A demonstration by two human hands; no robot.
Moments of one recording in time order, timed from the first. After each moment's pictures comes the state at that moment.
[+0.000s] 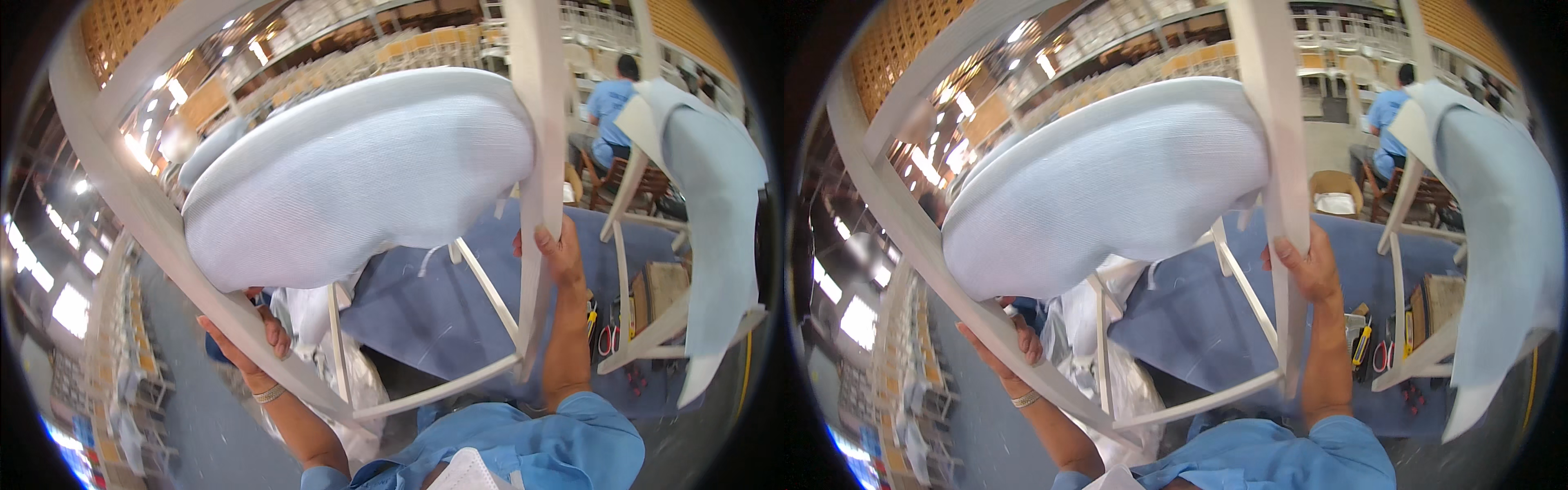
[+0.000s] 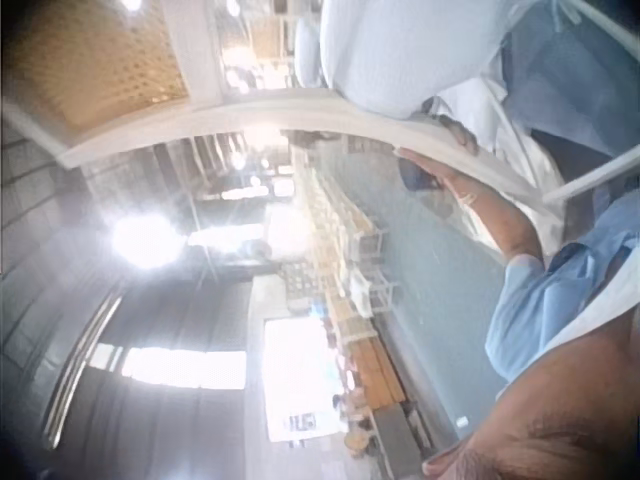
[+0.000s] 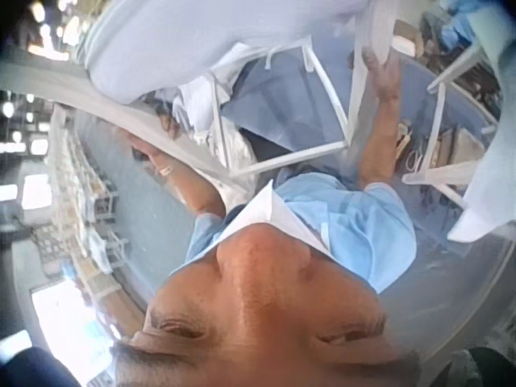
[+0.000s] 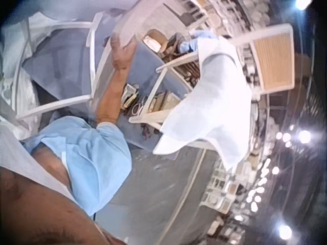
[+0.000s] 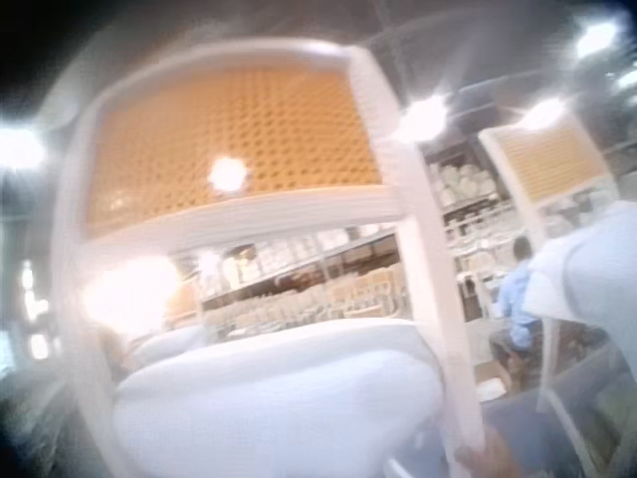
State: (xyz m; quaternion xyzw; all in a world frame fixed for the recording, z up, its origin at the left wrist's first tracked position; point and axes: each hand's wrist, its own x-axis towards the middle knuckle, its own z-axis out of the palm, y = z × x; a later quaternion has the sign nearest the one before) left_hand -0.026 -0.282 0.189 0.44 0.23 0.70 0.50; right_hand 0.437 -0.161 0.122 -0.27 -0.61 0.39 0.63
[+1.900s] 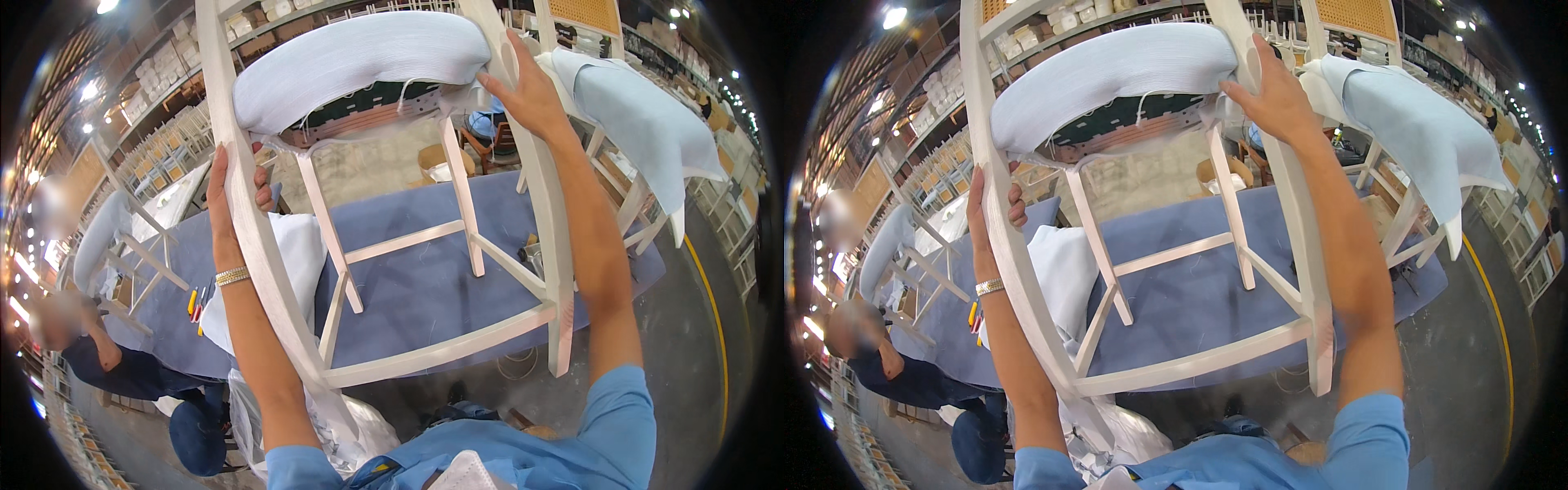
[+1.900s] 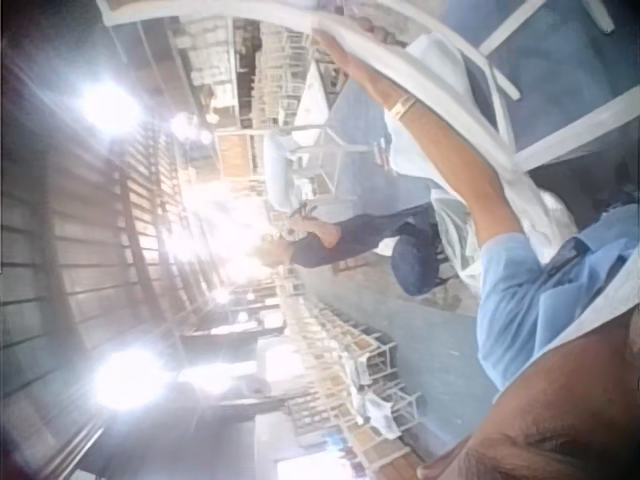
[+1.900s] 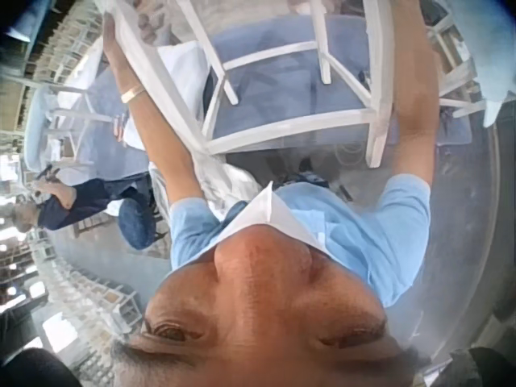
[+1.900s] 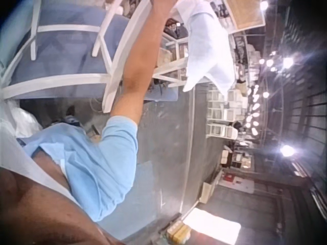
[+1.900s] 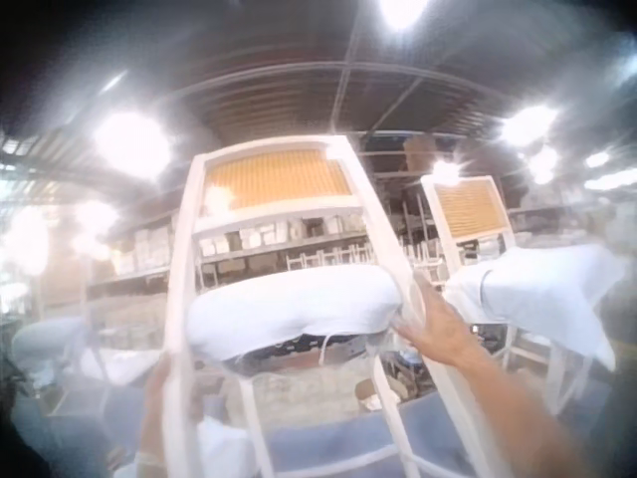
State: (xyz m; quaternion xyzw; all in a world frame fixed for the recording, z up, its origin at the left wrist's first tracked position) left_hand -0.063 0.017 0.273 0.53 0.15 0.49 0.68; right_hand 0.373 -0.123 0.295 -0.60 -0.56 -0.32 0.48
